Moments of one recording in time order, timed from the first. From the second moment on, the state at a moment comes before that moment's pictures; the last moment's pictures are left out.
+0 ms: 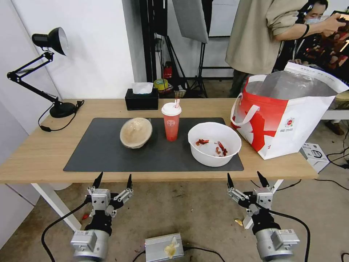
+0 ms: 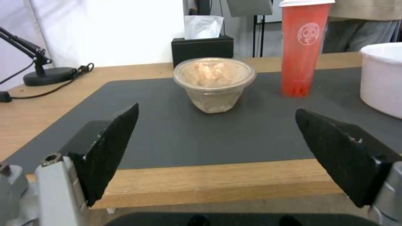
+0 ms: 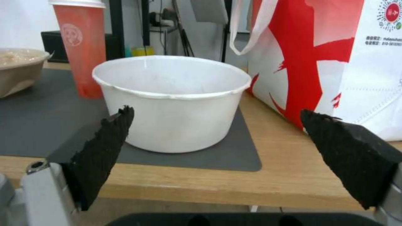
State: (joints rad) left arm 1.80 -1.50 -0.55 -2.30 0.00 0.00 0.00; right arm -1.80 1.50 0.55 2.30 0.00 0.00 0.00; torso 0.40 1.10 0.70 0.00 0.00
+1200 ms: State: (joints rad) left arm 1.88 -1.54 -0.73 -2.27 -0.23 -0.27 0.11; right arm -1.67 1.22 0.69 2.20 0.27 -0.01 -0.08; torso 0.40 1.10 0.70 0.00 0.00
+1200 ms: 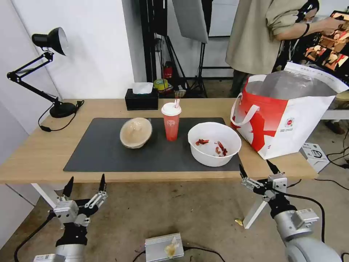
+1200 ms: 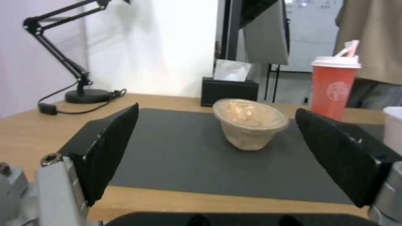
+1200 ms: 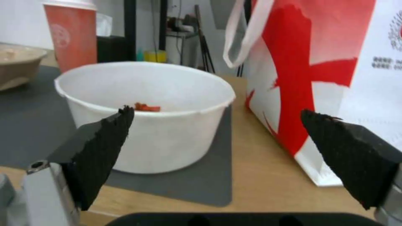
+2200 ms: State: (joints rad) left arm 1.92 -1.55 -0.64 -2.33 -0.19 -0.33 0.22; right arm -1.44 0.80 0.60 2.30 0.49 -0.16 -0.11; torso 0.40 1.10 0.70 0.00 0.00
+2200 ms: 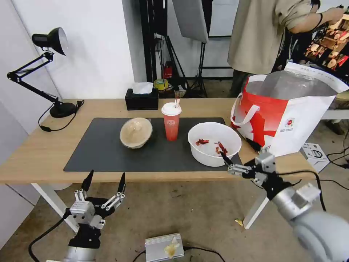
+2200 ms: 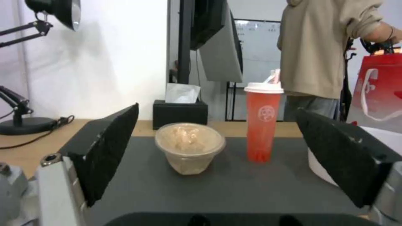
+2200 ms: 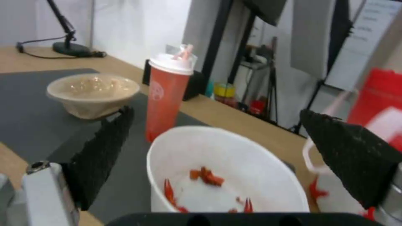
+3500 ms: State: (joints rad) left arm 1.86 -1.57 -0.66 -2.29 -0.21 -0.30 0.26; right arm -0.39 0.50 -0.24 2.01 1.10 -0.57 -0.09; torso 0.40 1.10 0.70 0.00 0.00
